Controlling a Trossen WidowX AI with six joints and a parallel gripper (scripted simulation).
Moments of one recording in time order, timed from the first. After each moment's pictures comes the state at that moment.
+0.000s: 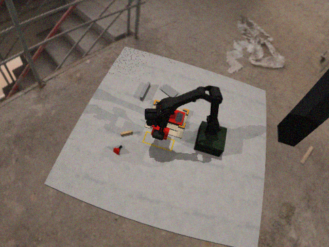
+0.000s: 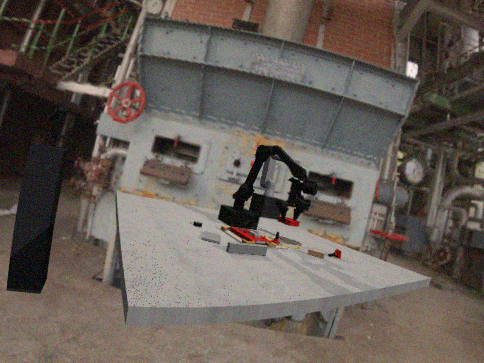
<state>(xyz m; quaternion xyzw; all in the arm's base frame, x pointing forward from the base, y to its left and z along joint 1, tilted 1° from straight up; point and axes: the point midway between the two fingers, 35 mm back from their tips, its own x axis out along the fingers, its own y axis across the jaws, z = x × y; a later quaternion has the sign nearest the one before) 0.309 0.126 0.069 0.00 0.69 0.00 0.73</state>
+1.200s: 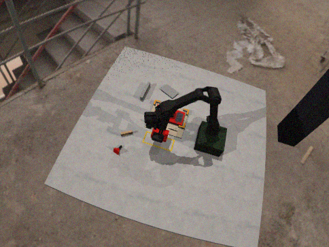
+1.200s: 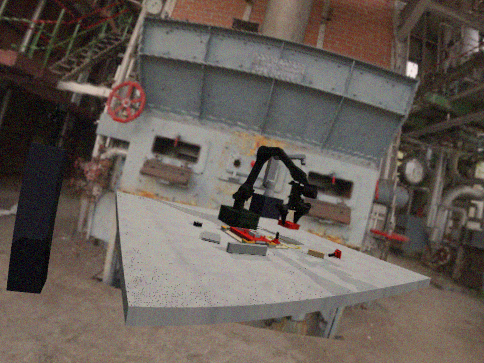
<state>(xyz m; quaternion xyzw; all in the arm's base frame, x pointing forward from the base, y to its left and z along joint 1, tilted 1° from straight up) 0.309 0.133 0.053 0.00 0.69 0.00 0.73</state>
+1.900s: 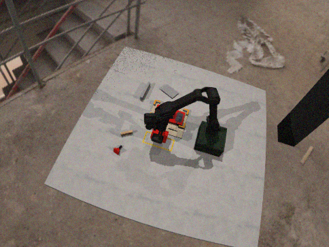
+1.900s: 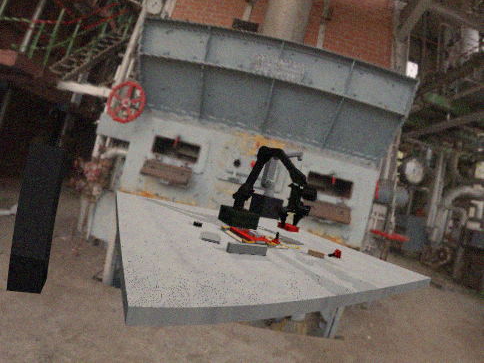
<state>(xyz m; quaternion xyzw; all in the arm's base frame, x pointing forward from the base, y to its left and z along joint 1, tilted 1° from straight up) 0.310 0.133 0.040 0.00 0.69 0.00 0.73</state>
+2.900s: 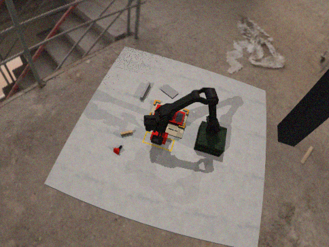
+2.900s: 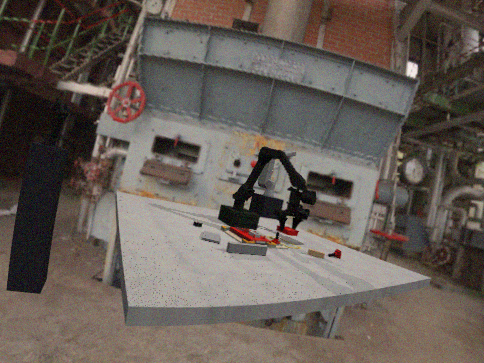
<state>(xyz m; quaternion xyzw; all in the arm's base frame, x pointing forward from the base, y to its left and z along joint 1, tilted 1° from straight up) 0.311 0.133 0.022 0.00 0.69 0.00 0.73</state>
